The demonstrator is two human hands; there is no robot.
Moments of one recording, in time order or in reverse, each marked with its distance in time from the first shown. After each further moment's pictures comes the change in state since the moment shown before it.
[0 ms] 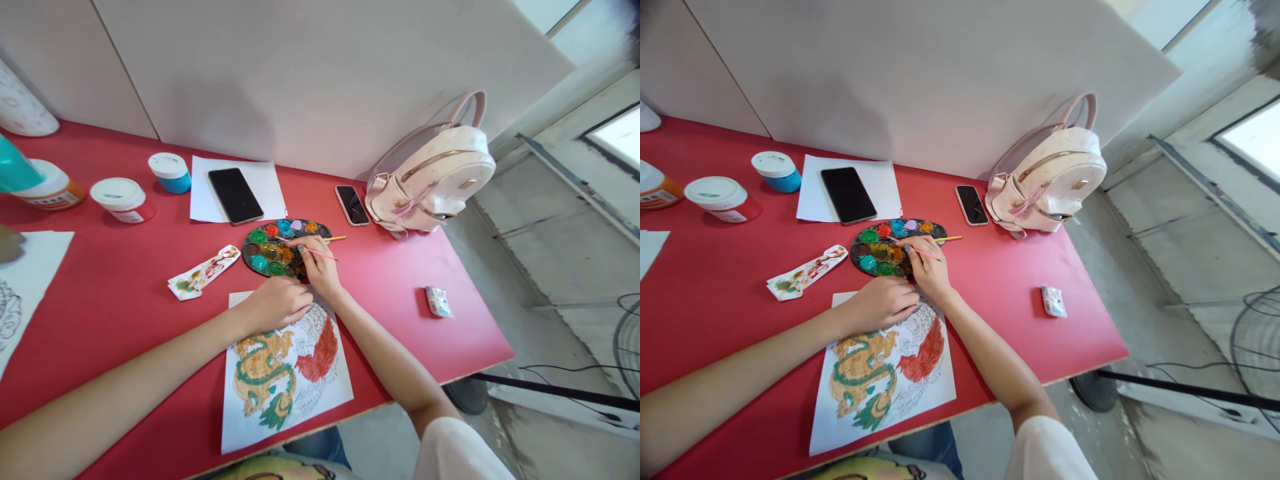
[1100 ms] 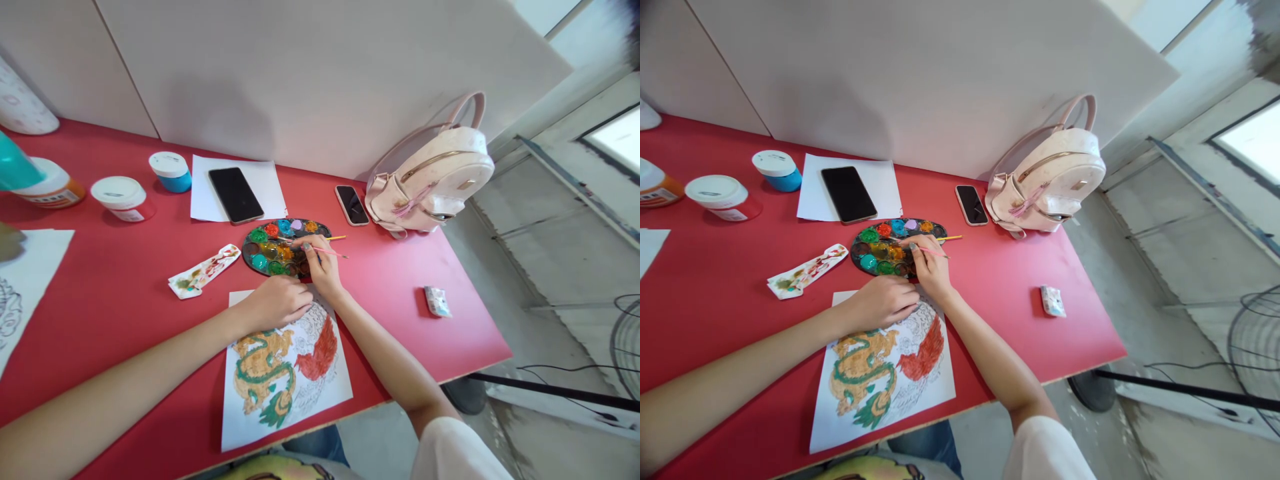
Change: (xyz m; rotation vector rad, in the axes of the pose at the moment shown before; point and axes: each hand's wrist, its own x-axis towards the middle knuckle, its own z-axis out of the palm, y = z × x) left_hand 0.000 0.000 0.001 -0.003 0.024 0.014; right_hand -0.001 0.000 0.000 0.042 0.018 0.042
